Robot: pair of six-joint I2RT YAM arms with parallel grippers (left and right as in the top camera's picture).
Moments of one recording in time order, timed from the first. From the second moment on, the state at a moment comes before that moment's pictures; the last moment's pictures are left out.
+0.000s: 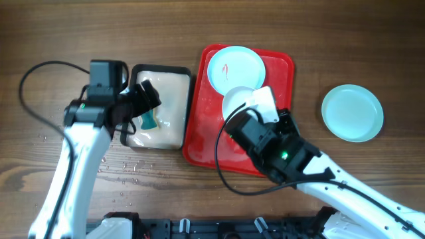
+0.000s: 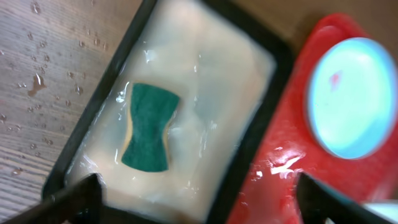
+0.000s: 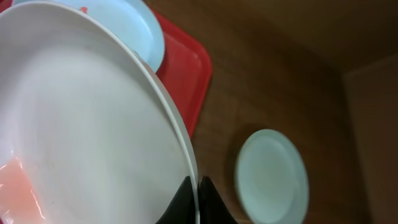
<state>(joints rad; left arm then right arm) -0.05 1.32 1.07 -0.81 0.10 -0.52 0.87 1.28 0.99 -0.82 0.86 0.28</state>
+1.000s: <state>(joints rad) -0.05 1.22 1.07 -0.85 0.12 -0.52 1.13 1.28 0.99 -0.74 1.24 0.11</state>
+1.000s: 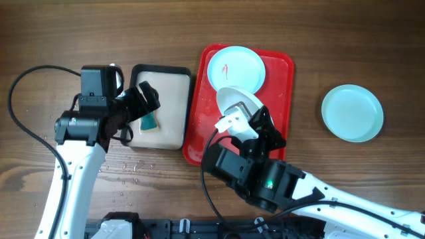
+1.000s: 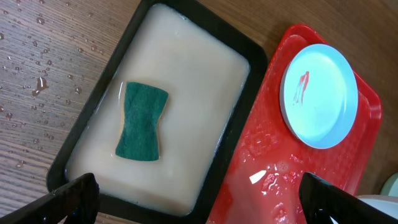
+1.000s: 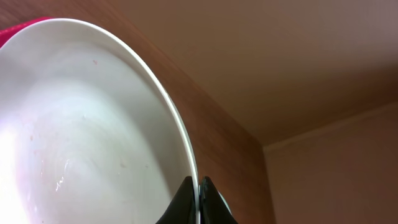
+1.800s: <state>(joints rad) -0.05 1.22 1.07 -0.85 0.12 -0.52 -0.31 1.30 0.99 -0.75 -0.06 0.35</state>
